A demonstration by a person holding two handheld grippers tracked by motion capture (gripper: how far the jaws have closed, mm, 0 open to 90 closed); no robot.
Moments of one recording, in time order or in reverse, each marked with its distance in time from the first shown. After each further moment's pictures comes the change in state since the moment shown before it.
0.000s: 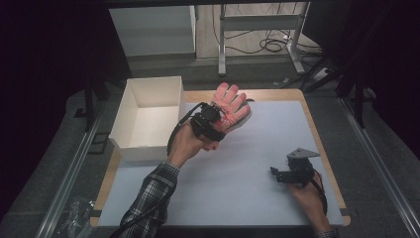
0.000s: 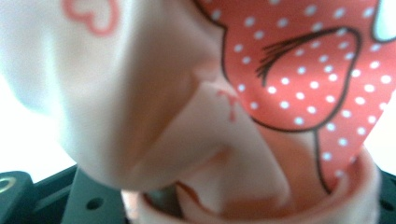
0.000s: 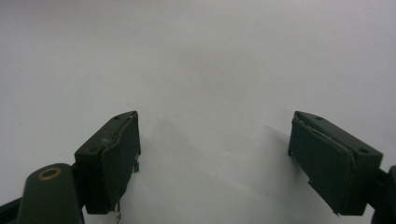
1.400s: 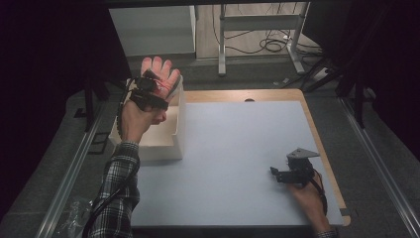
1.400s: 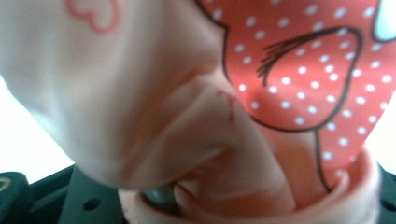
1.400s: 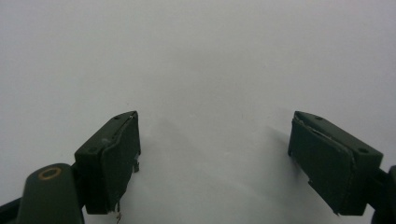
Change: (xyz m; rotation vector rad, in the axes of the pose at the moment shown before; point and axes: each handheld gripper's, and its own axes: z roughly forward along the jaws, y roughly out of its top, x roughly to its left) left arm 0.141 -0.064 -0.074 0.012 0.238 -0.495; right arm 0.000 0.000 0.000 -0.001 -0.001 -0.002
